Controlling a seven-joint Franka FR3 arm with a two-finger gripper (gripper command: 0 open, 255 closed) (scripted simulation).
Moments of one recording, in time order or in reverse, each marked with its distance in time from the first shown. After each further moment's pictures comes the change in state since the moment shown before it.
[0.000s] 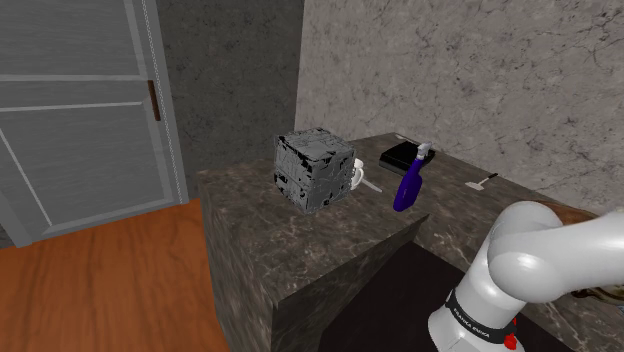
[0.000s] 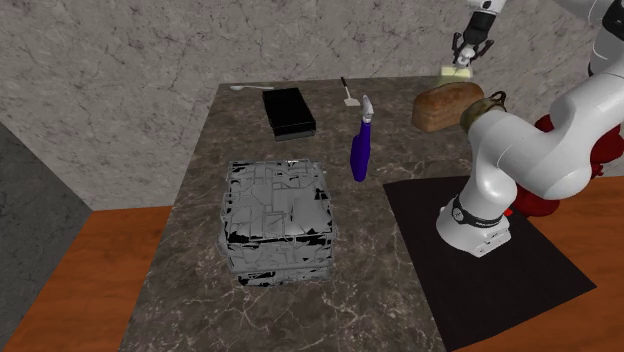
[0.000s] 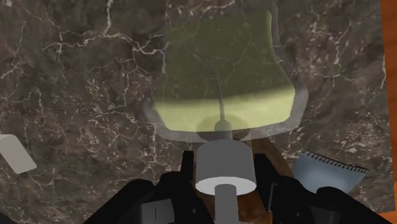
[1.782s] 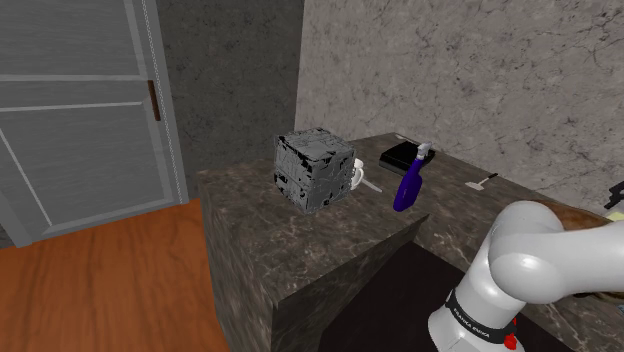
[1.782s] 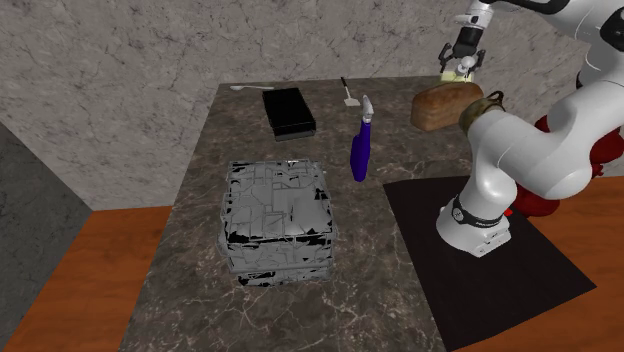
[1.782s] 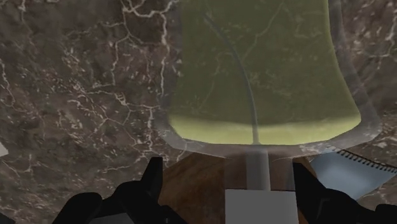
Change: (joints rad) arm 0.025 -0.138 0.042 -0.070 -0.075 -0.080 0.071
